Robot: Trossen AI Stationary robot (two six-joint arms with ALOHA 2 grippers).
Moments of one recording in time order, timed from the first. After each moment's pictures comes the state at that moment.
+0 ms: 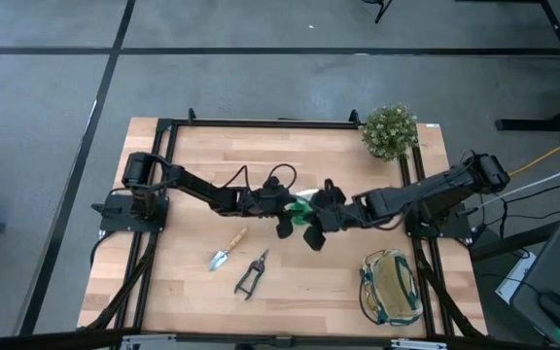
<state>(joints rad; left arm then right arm) -0.03 1.89 0.89 0.51 -0.25 -0.27 0.30 1.51 1.07 -0.42 0.35 0.75</state>
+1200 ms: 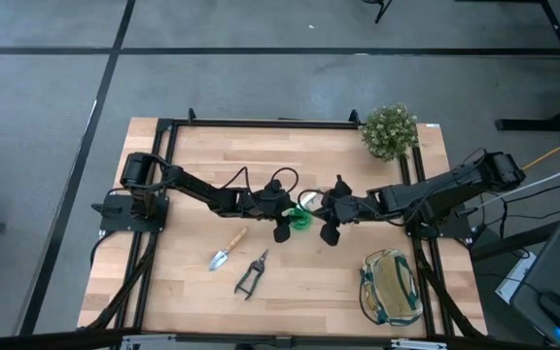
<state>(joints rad) -0.05 1.88 0.89 0.47 -0.18 -0.22 0.21 1.36 0.75 -0.16 0.28 0.49</state>
